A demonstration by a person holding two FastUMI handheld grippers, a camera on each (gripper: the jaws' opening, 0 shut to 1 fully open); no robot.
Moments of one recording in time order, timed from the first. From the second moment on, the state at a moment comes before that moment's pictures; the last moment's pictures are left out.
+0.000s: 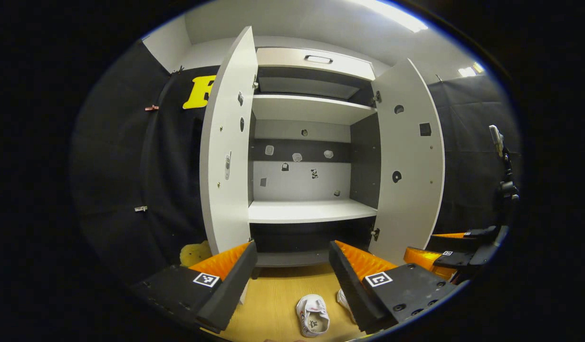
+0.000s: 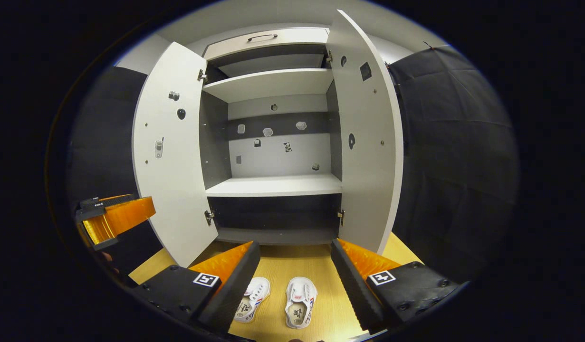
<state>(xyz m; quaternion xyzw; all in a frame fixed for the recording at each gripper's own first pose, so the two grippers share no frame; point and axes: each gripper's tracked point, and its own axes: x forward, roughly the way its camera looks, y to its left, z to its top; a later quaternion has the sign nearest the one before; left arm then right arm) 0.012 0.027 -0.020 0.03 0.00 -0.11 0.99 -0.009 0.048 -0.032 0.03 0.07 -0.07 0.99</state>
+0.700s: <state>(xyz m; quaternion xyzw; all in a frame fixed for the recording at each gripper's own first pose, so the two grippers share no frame) 0.017 0.068 -0.056 0.01 0.04 -0.13 0.99 0.009 0.077 -0.122 0.05 0.19 -0.08 0.98</state>
